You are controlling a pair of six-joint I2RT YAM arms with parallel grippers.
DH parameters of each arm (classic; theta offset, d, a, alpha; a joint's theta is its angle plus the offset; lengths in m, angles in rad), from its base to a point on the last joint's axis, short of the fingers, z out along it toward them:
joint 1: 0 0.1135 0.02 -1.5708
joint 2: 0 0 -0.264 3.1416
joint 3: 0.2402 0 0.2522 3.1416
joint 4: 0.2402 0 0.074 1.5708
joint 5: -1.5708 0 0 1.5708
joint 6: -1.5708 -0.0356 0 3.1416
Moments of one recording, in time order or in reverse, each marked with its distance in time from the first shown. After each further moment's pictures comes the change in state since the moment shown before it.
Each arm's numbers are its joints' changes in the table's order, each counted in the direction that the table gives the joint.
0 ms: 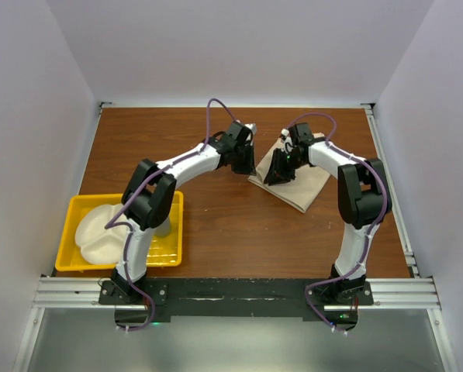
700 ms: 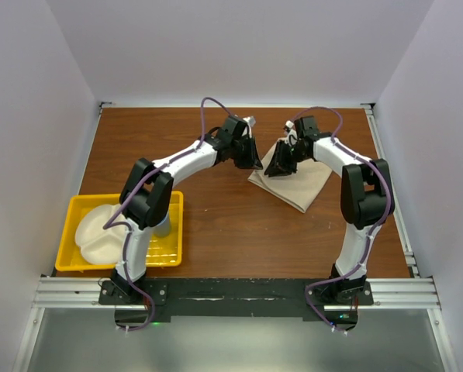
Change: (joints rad) left arm 0.029 -0.009 0.017 -0.082 -0.130 0.114; right arm -0.030 -0.009 0.050 0.013 0.062 -0.015
